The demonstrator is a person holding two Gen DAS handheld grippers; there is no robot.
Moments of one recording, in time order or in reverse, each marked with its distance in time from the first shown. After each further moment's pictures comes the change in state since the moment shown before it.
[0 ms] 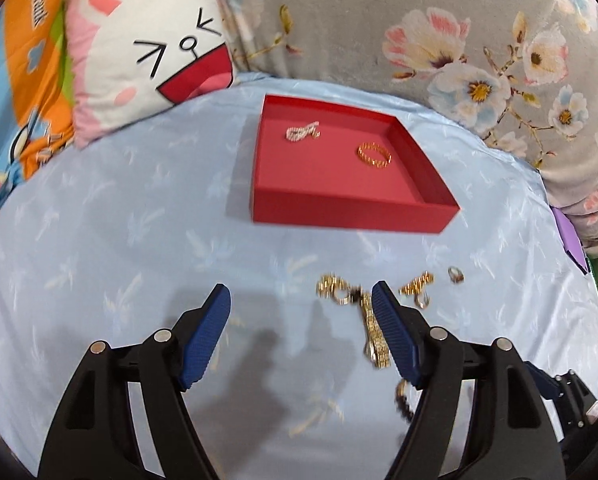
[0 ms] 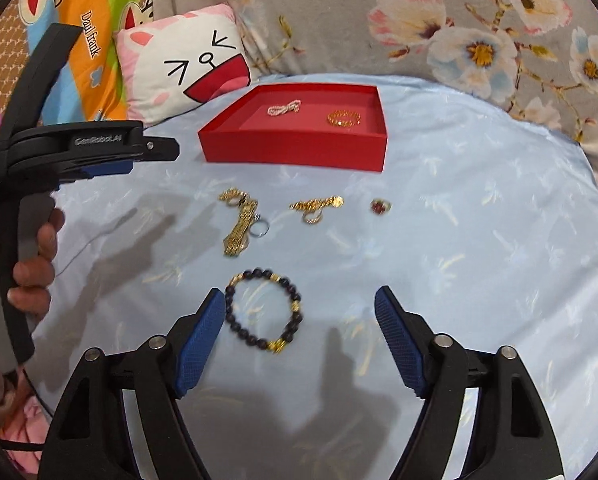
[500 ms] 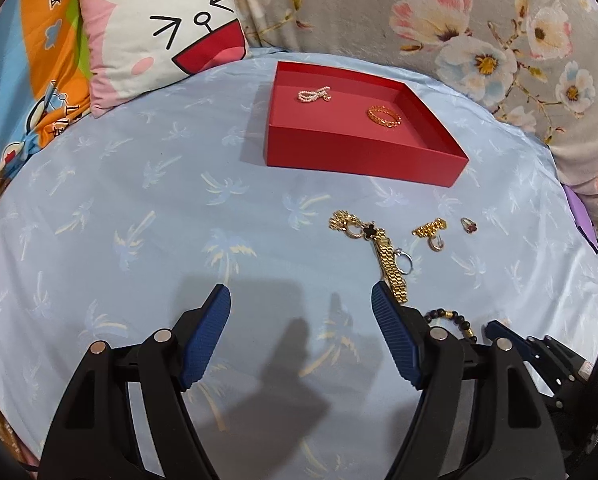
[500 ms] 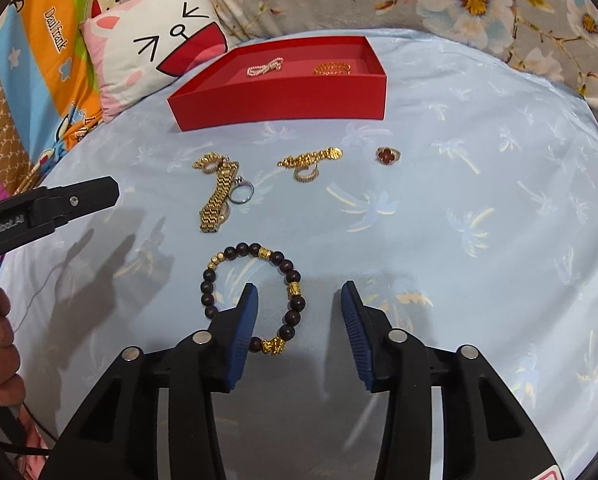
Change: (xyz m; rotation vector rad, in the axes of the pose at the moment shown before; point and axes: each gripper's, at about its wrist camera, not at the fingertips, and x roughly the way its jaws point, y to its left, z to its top) left arm -0.004 0.000 -0.043 0.013 0.046 0.049; right arm 0.045 -0.003 -0.007 0.084 0.110 -0.015
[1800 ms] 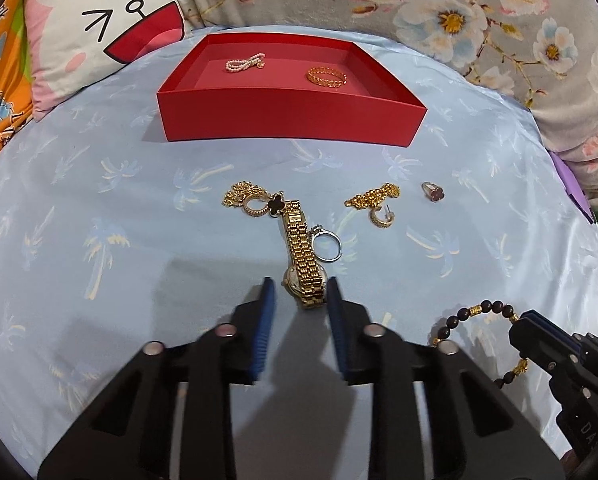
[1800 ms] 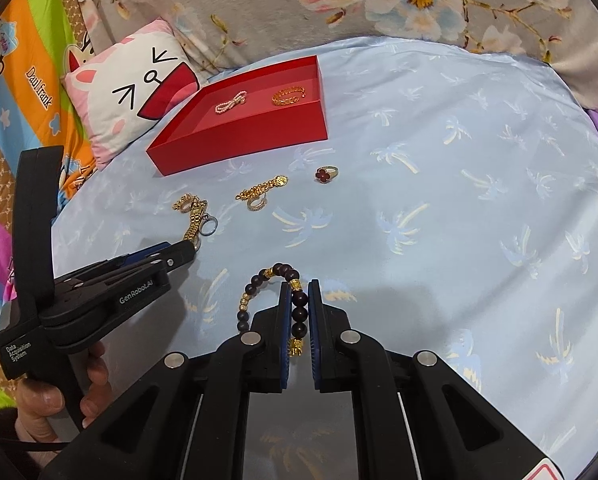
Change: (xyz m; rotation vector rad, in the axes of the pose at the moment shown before) left arm 0.052 -0.064 -0.011 0.071 0.046 -0.077; right arm -0.037 -0.051 0.003 0.141 -0.055 0.039
